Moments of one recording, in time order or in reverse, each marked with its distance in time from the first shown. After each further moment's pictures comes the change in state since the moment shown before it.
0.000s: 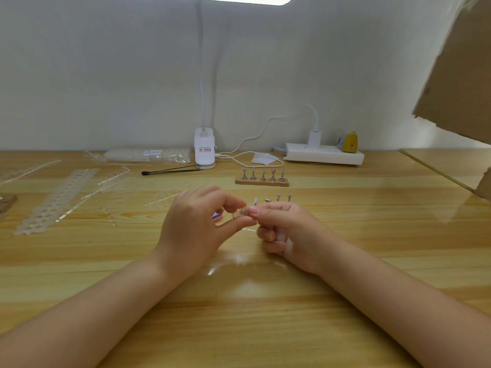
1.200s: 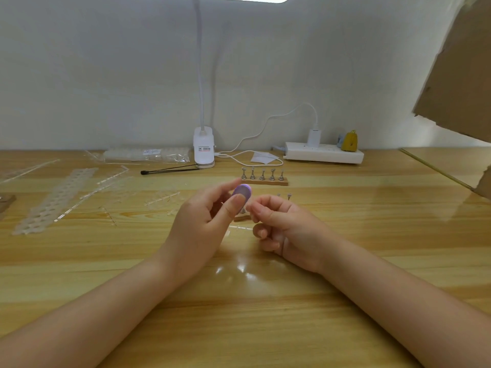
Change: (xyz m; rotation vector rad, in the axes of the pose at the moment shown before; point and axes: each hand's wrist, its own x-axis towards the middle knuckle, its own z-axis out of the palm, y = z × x) left_hand -0.002 0.009 0.005 -0.474 -0.049 -0.364; right_hand 0.001 0.002 -0.002 0.096 -0.049 -0.020
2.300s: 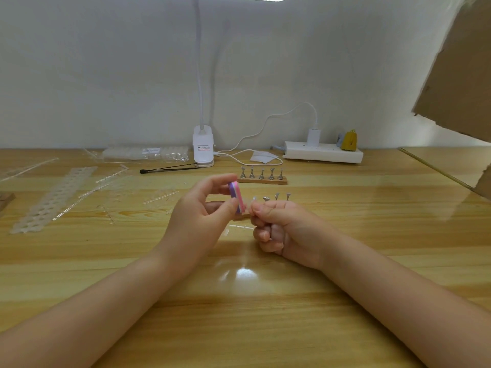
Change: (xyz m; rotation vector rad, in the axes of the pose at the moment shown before) left_hand 0.000 0.005 0.000 -0.239 0.026 -0.198; right_hand 0.000 -0.006 0.001 -0.016 -0.015 0.080
